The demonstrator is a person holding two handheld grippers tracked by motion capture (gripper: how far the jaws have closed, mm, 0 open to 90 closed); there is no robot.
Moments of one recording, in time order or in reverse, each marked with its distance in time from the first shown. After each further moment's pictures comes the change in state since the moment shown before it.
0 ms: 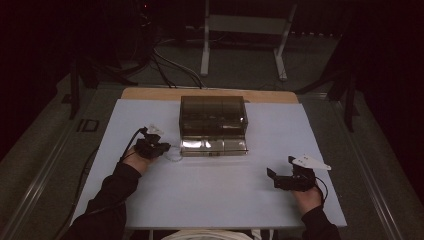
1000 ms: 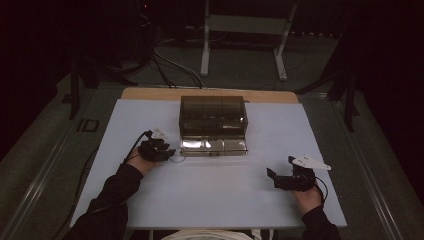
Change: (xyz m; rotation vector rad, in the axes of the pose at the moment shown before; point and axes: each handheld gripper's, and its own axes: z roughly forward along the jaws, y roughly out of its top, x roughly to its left) left arm -0.002 -0.010 0.023 0.009 -0.001 0.070; right arm 0.000 0.000 0.000 0.004 -0.001 -0.006
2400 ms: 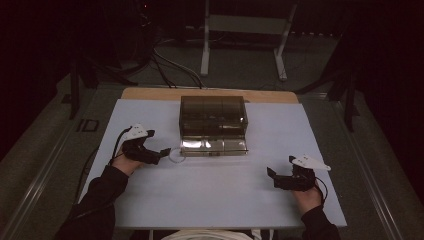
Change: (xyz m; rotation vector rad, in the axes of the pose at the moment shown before) left arm 0.016 -0.011 -0.050 -0.327 -0.098 0.009; right arm 0.001 0.000 0.000 -0.005 -0.023 -0.005
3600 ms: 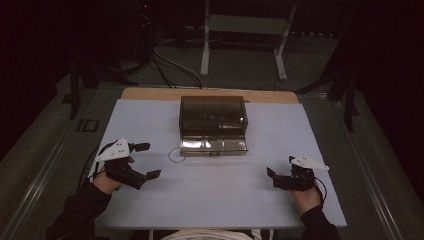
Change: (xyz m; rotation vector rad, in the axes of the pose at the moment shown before) left arm -0.041 0.005 -0.073 -0.119 -0.230 0.120; right arm 0.000 -0.002 0.003 0.015 -0.018 0.000
